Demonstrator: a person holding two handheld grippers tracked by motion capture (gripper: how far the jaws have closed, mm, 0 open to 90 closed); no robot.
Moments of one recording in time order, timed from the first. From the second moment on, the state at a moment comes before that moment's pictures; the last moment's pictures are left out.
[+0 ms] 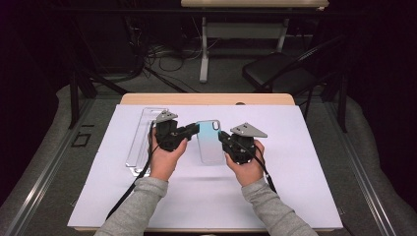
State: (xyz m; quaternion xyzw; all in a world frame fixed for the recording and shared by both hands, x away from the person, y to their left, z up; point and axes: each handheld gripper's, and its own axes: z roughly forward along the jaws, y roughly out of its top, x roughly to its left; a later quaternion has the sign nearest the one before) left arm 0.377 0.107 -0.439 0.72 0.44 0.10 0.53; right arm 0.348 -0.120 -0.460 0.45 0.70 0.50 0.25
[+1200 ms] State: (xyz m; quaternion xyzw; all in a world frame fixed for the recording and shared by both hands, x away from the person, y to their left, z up) left arm 0.376 0.108 -0.439 0.71 0.44 0.09 0.54; right arm 0.348 -0.121 -0.460 0.45 0.70 0.50 0.25
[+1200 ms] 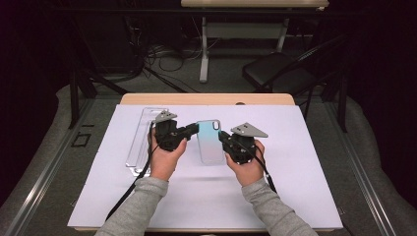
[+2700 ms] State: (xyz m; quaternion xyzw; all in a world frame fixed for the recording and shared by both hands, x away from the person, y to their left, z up) left arm 0.377 0.109 -0.438 0.71 0.44 0.10 0.53; right arm 0.349 -0.121 -0.462 0.45 0.70 0.50 0.24
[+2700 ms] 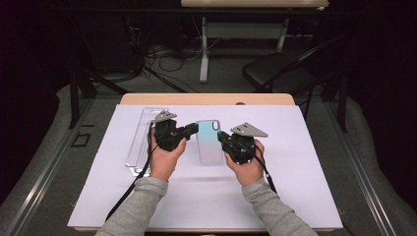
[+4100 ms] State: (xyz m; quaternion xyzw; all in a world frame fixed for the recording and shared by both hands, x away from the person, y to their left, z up) left arm 0.377 0.112 -0.437 0.71 0.44 0.10 0.54; right arm 0.349 -0.122 -0.462 0.44 0.70 0.51 0.23
